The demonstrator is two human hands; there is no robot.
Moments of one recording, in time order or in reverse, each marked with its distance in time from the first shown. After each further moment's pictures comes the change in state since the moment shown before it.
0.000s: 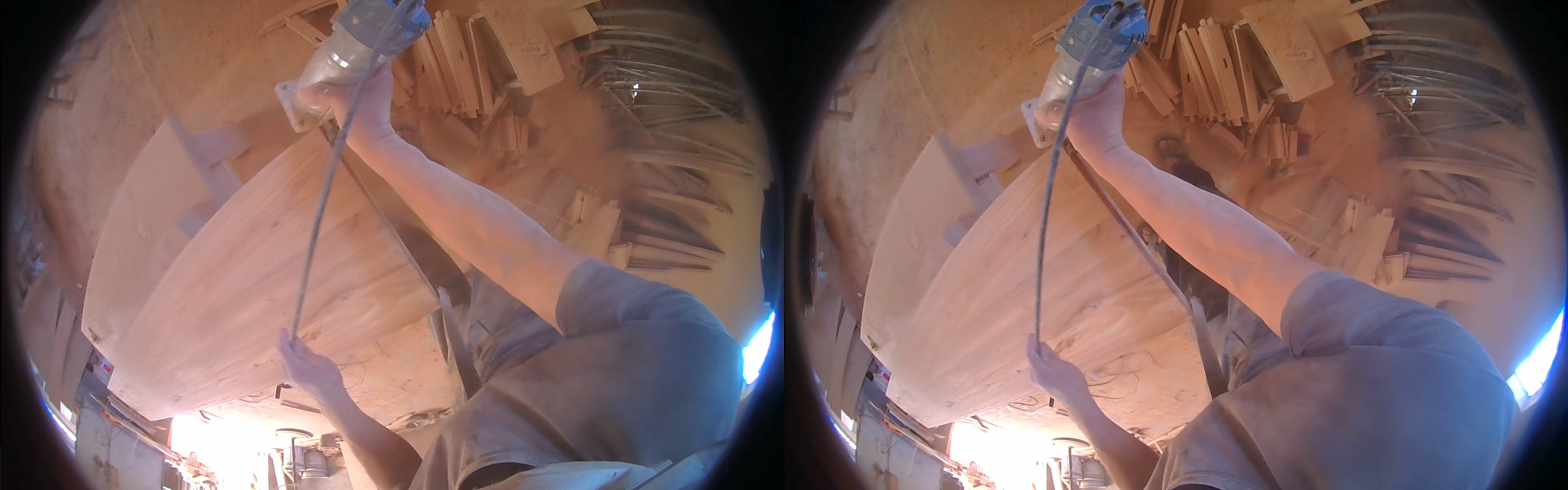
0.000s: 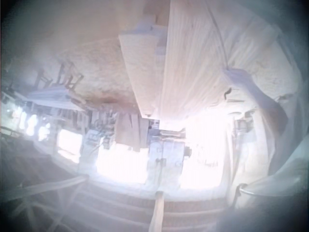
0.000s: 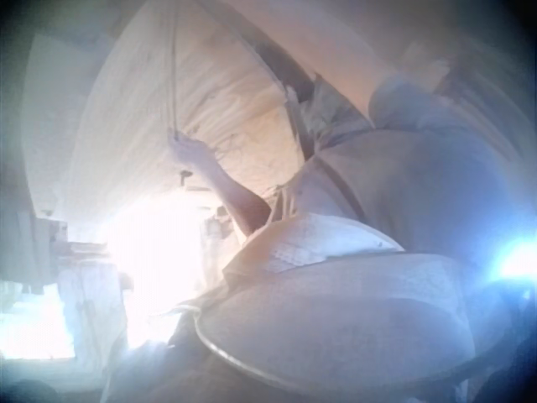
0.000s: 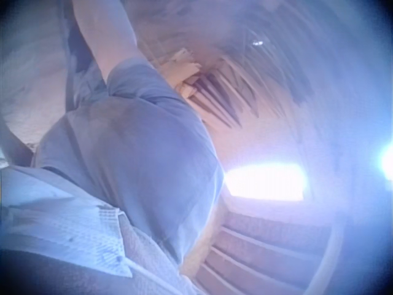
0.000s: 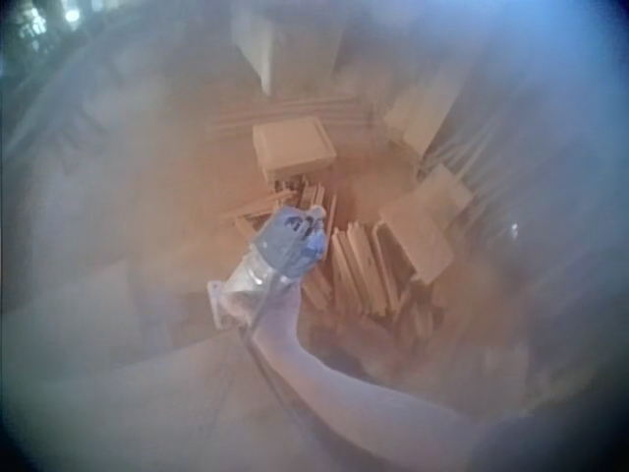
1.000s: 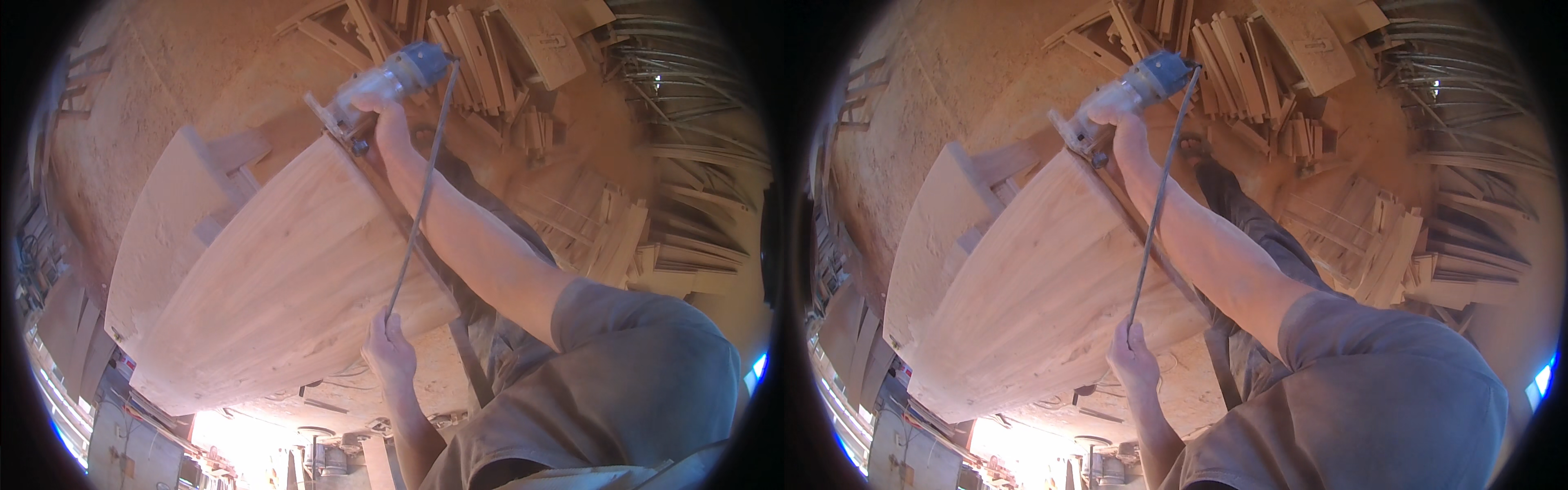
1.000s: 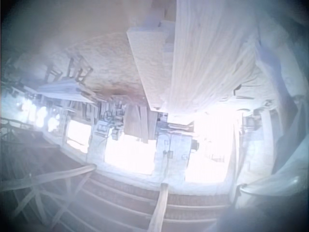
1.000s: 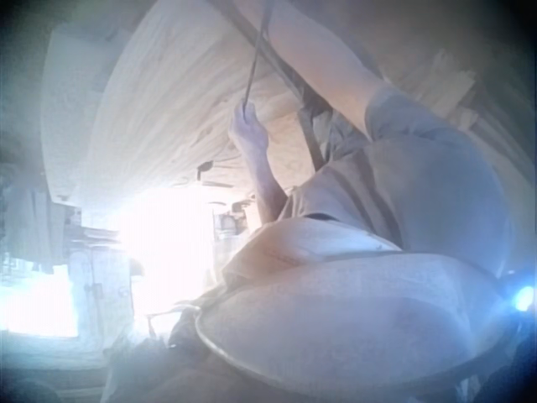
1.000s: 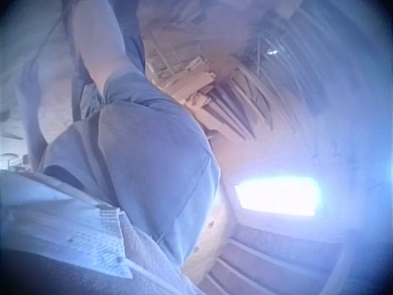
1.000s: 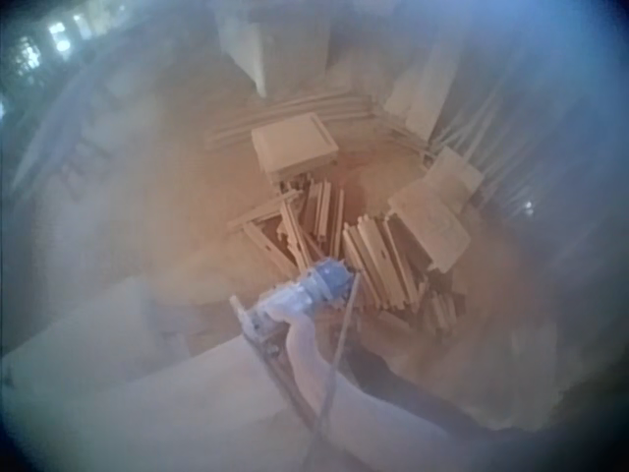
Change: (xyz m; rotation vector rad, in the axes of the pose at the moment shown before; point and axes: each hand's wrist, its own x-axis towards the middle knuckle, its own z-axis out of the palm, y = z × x) left_hand -0.055 0.044 0.053 -0.177 -0.394 0.126; right_hand -0.015 0.065 -0.034 0.745 0.011 0.510
